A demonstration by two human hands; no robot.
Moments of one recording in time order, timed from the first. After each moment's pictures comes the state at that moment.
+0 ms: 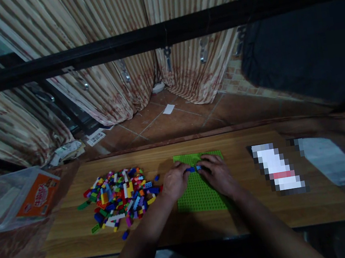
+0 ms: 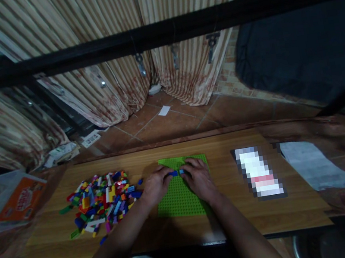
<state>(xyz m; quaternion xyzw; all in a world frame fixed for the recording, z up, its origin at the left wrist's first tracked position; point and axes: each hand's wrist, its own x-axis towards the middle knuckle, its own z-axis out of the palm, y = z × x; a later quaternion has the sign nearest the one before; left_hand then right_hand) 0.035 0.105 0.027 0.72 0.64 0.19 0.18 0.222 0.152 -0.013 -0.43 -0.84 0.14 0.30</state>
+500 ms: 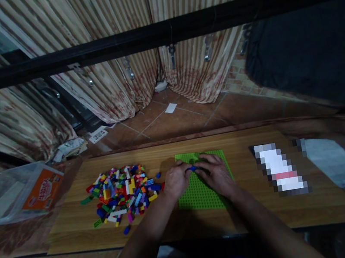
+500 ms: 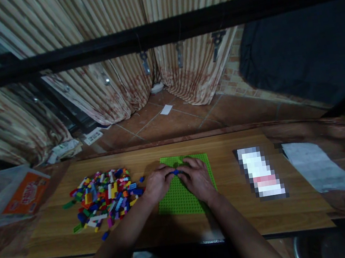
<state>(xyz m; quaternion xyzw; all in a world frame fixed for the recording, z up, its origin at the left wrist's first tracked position) 0.035 0.106 0.020 0.72 0.64 0.20 0.17 0.214 0.147 -0.012 -0.41 -0.85 0.14 0.30</state>
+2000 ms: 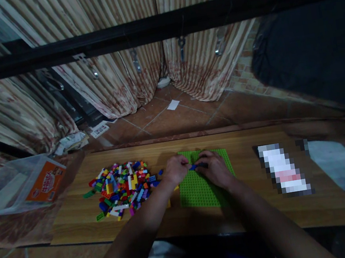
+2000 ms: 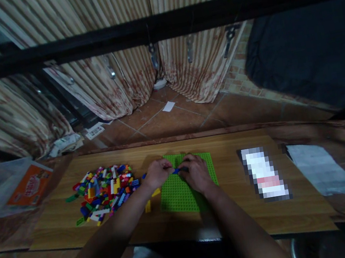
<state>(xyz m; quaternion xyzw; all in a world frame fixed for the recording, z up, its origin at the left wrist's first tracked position) 0.023 0.135 0.011 0.58 0.70 0.26 0.31 0.199 0.161 -0.004 -0.43 -0.84 0.19 0.26</state>
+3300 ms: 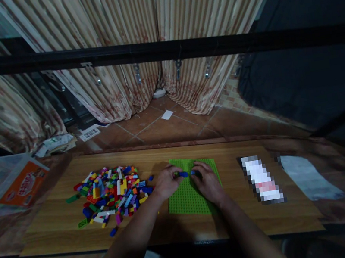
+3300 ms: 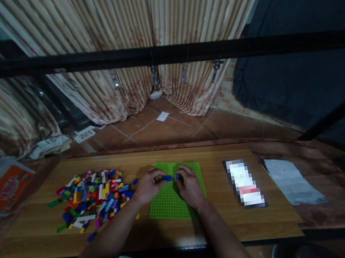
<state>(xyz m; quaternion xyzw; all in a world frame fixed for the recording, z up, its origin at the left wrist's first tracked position) 0.030 0.106 0.018 0.62 0.65 0.32 0.29 0.212 0.144 -0.015 -0.44 -0.79 0.23 0.36</state>
